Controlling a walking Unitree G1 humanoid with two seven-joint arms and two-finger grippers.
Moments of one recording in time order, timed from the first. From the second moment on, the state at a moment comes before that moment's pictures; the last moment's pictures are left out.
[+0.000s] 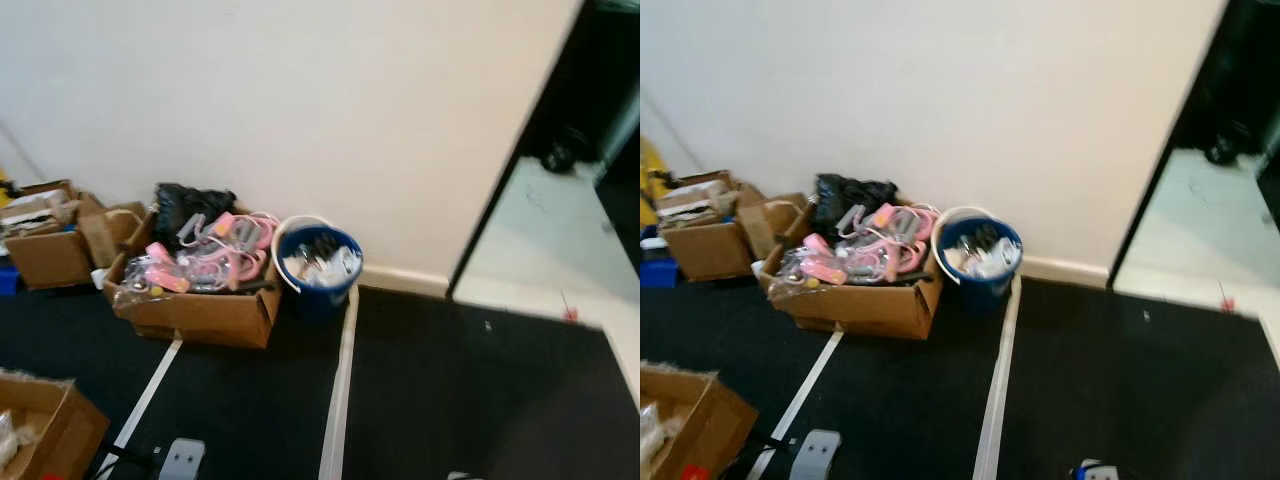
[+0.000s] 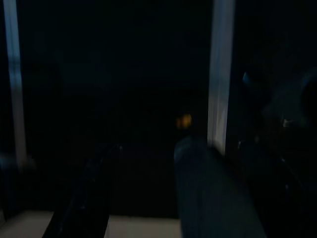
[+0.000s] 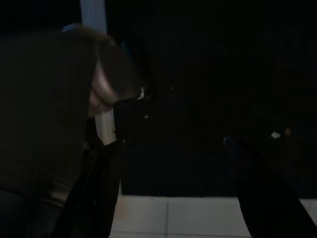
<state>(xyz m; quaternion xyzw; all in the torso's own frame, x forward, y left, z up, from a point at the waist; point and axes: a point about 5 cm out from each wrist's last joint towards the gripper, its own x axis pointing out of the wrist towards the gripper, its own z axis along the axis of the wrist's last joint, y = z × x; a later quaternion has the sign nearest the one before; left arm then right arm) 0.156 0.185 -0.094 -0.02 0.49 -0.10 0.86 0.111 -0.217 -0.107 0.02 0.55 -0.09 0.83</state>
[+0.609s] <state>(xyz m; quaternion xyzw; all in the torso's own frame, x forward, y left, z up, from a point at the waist) 0.174 0.178 -0.086 -0.02 0.47 -0.11 0.88 0.116 -0.220 -0.105 0.00 0.55 -0.08 0.83</state>
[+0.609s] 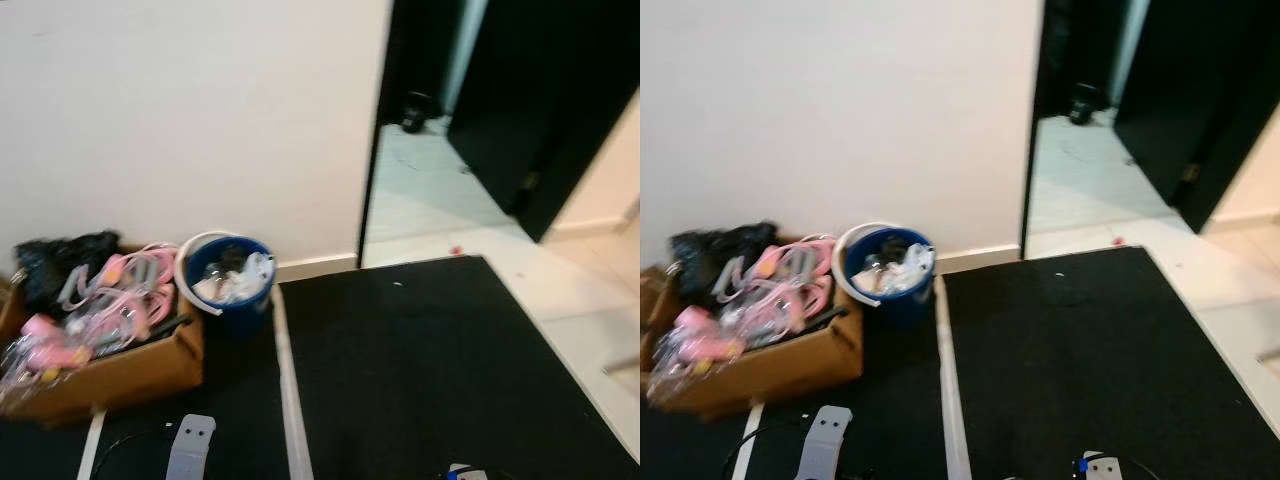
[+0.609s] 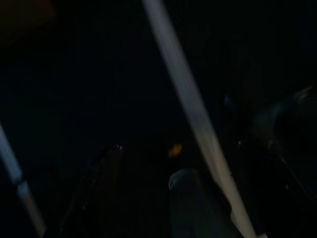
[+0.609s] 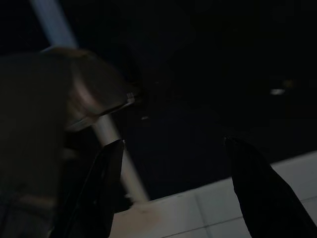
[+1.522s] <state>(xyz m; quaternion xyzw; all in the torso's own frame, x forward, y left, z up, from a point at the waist) 0.162 0.183 -0.091 -0.03 0.48 -0.09 0.87 0.122 -0.209 -0.105 -0.02 0.56 -0.03 0.83</state>
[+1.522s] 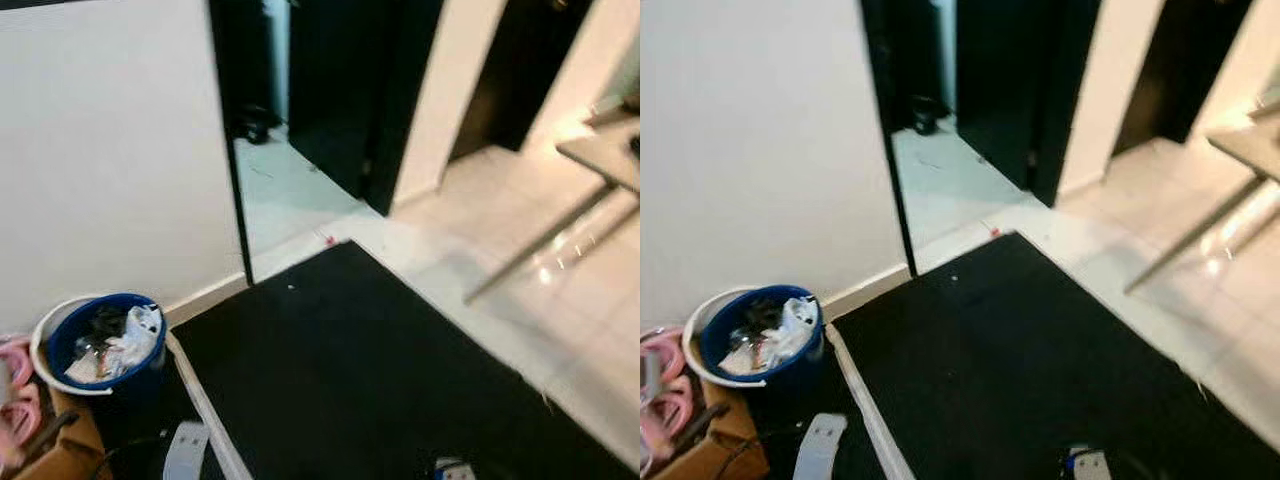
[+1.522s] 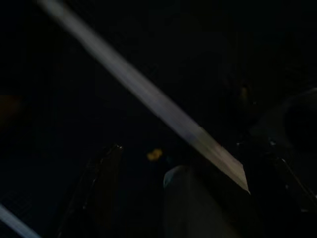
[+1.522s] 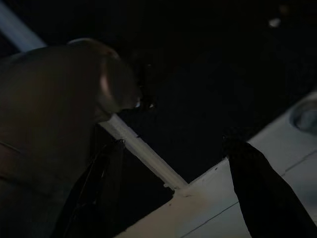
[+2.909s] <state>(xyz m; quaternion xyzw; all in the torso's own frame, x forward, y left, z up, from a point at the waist) 0.147 0.180 -0.098 -0.01 0.51 -0.12 0.85 0.116 -0.209 -0.107 -0.03 0.56 -0.04 0.82</state>
